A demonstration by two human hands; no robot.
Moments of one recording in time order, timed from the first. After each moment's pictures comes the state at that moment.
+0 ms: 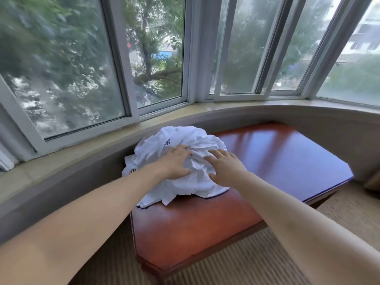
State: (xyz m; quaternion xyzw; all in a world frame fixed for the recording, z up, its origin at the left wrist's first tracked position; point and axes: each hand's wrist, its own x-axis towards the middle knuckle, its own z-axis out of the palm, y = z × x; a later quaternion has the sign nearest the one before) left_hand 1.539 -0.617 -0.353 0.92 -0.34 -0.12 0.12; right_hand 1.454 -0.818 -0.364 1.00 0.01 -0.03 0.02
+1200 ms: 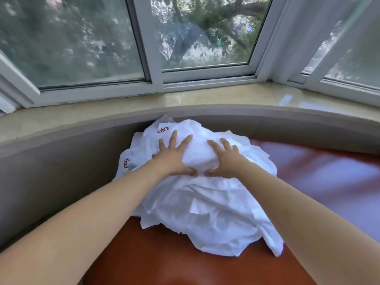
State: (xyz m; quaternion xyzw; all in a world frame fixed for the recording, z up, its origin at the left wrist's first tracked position) left_hand 1.861 -0.741 -0.512 0.95 0.04 -0.28 0.14; right_hand 1.894 -0.957 -0.513 0.94 0.13 -0.29 -0.09
